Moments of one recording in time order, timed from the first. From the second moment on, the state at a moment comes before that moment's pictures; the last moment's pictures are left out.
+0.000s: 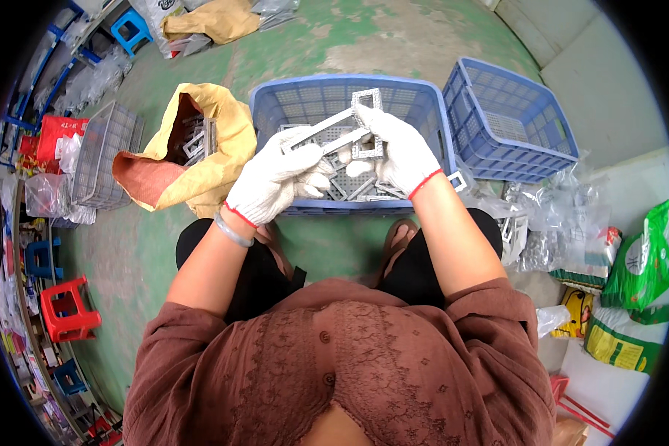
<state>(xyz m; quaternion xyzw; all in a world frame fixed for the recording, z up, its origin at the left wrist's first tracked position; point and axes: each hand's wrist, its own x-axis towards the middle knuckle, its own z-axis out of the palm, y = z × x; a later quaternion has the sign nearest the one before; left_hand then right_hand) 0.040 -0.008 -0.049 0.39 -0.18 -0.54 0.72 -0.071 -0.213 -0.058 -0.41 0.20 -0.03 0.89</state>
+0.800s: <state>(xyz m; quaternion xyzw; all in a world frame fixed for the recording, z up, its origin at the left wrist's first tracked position) 0.056 0.001 -0.075 0.16 -0.04 -0.52 0.84 -0.073 -0.197 -0.056 -0.50 0.06 -0.05 0.86</state>
